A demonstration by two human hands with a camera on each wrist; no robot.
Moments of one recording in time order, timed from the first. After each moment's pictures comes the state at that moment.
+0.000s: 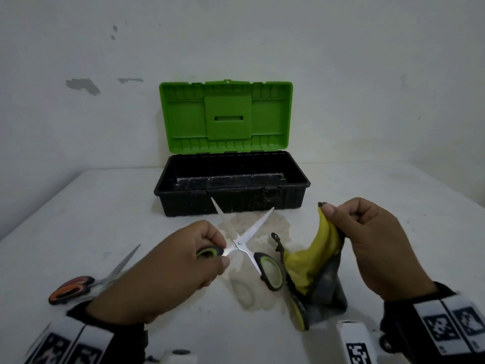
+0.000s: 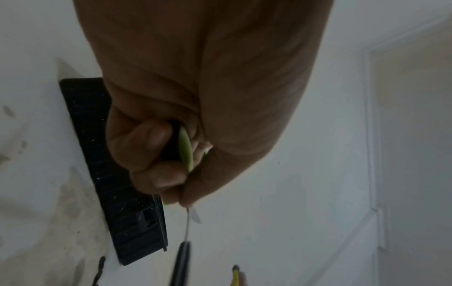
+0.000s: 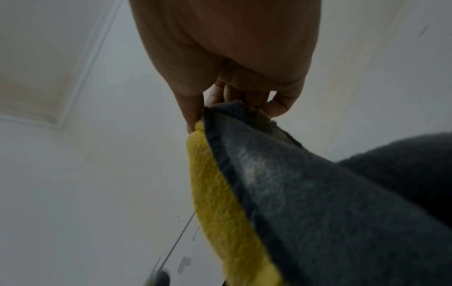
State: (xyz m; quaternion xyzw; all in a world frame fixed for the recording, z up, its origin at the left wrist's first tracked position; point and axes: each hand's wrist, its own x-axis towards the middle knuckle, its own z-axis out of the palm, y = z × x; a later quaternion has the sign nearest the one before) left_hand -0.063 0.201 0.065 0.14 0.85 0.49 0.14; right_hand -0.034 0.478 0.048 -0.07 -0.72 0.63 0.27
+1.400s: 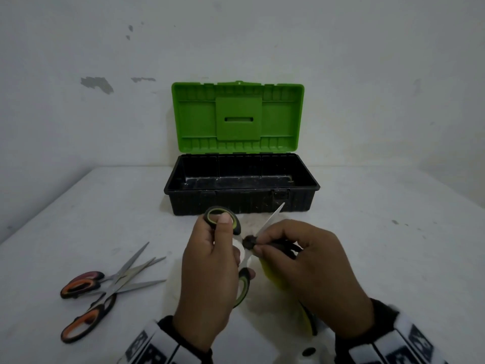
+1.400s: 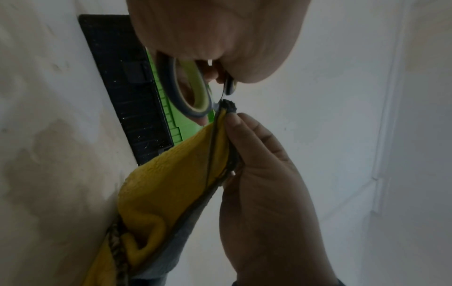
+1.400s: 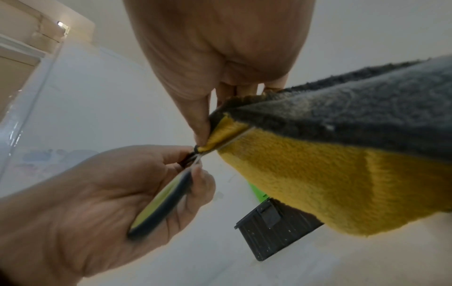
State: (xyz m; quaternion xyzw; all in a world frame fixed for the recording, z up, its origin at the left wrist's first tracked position) left_hand -0.050 0.254 0.042 0.01 0.67 0.74 -0.09; right_hand -0.033 0.396 0.043 0.14 -0.86 0.43 0.23
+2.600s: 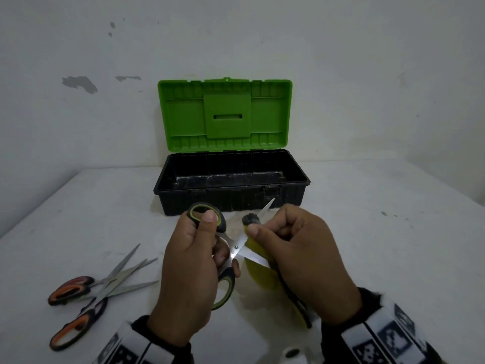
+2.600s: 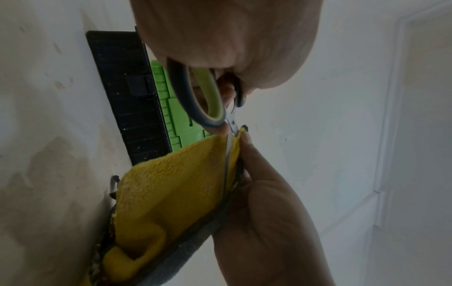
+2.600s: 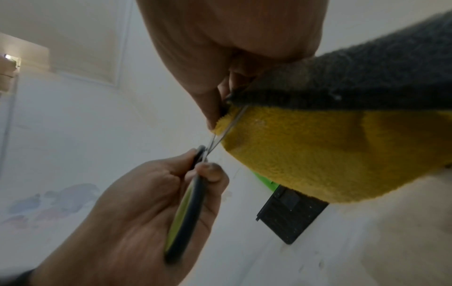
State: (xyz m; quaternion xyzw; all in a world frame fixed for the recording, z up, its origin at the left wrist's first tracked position) left_hand -0.056 0.246 0.039 0.06 0.61 0.78 -0.06; right_hand -0.035 0.389 0.046 0.00 -0.83 0.51 0.23
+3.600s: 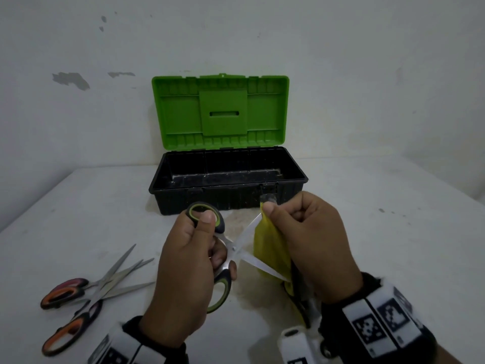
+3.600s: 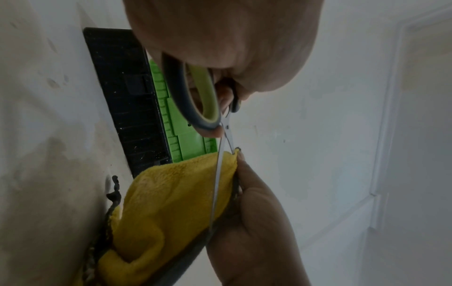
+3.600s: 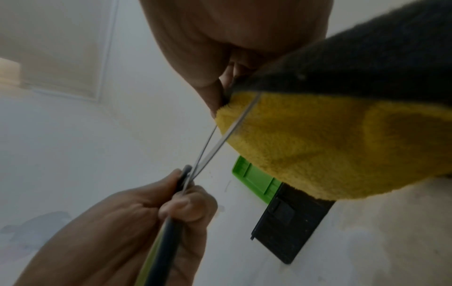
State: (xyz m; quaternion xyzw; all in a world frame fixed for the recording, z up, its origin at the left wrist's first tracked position) left_hand -0.061 0.243 0.037 0.06 0.61 0.79 -0.04; right_hand -0.047 0.401 0.051 -0.06 -0.77 0.56 0.29
